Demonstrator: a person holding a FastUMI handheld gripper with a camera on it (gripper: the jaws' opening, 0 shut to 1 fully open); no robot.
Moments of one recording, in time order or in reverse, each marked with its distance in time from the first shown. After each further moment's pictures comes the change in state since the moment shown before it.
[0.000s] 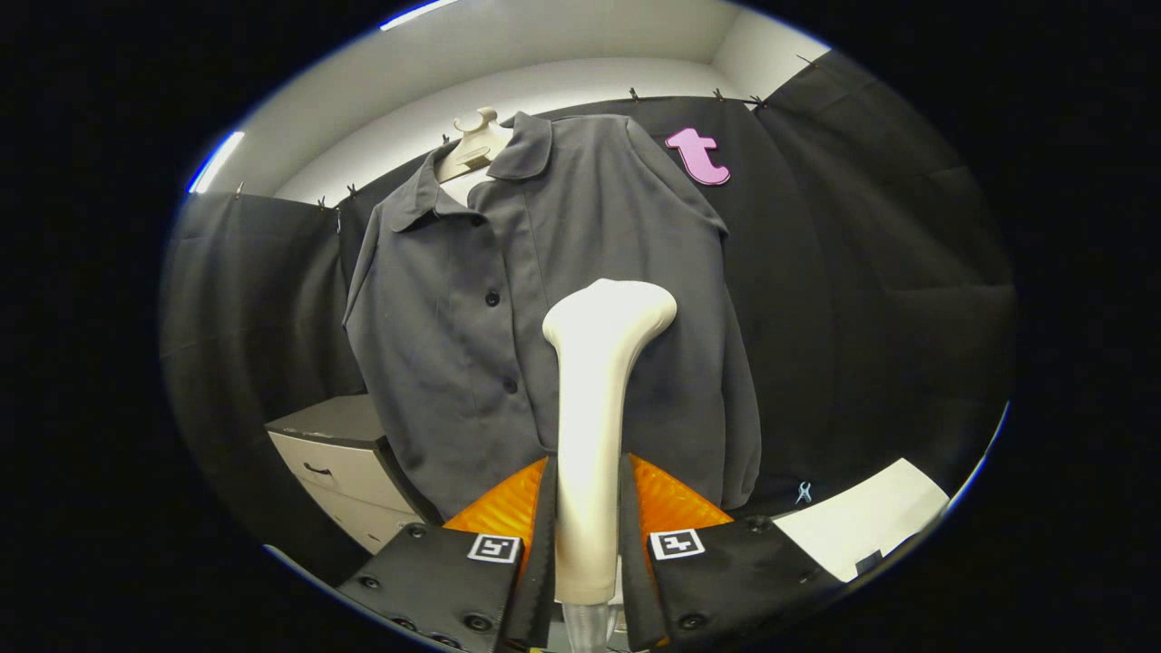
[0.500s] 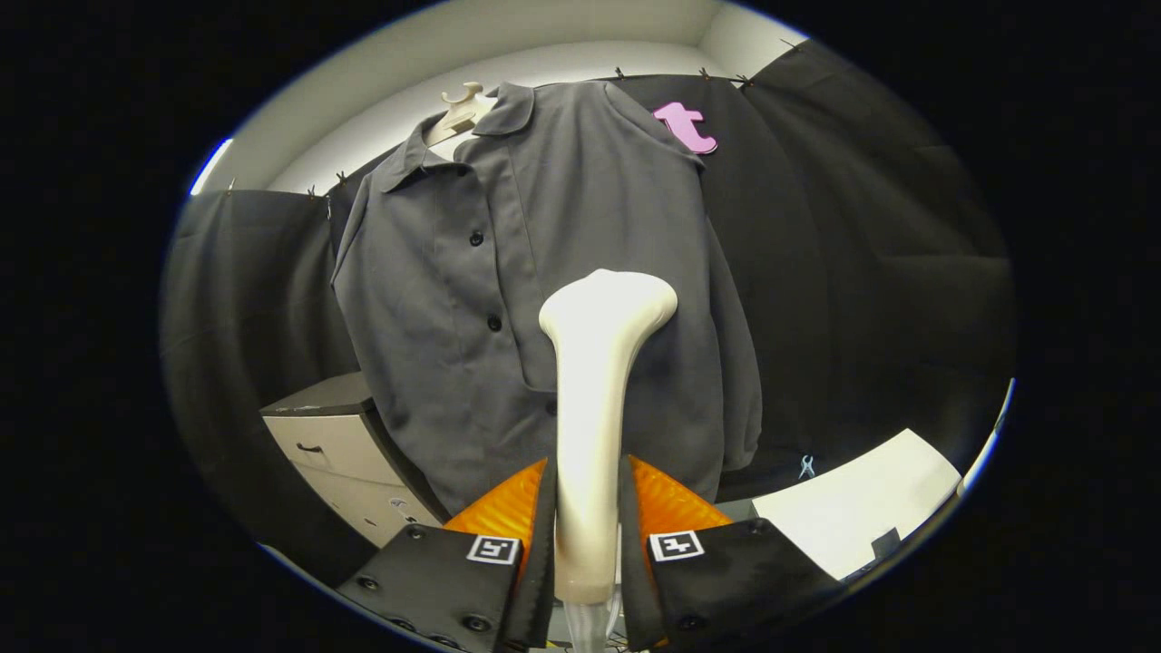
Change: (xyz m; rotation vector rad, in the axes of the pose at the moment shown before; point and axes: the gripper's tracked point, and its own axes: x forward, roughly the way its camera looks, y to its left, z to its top) arm -0.003 -0.008 -0.057 0.037 0.081 -0.009
